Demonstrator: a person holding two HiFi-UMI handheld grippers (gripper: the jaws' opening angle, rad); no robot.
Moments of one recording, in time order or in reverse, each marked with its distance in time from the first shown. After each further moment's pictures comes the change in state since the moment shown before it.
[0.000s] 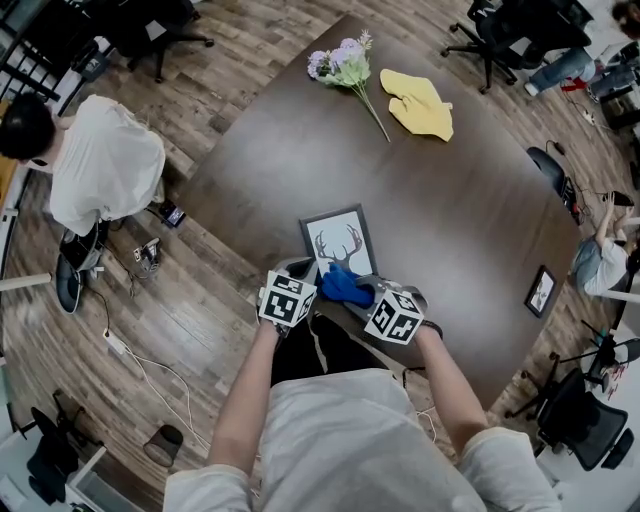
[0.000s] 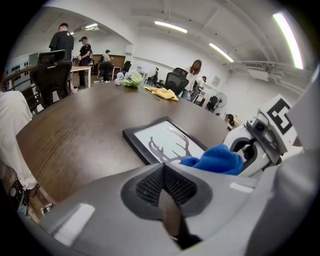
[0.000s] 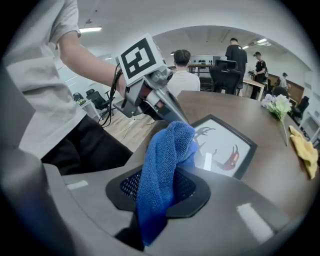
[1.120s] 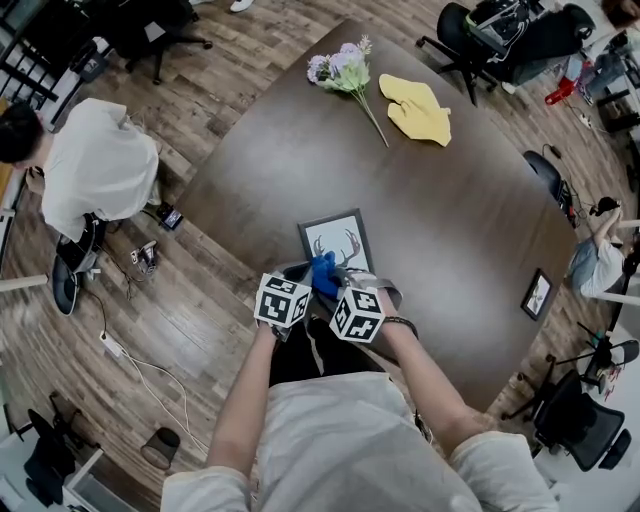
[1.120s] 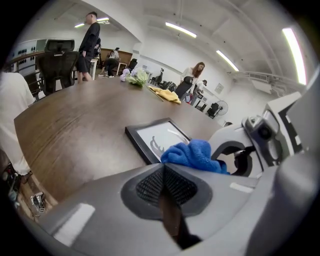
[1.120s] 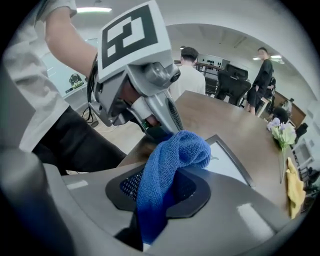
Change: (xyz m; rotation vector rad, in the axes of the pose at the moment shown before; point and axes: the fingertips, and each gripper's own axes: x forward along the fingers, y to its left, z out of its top) left arm -0.003 0.003 0.000 -0.105 -0.010 -0.043; right arm 0.039 -0.018 0.055 -0.158 0.095 -0.095
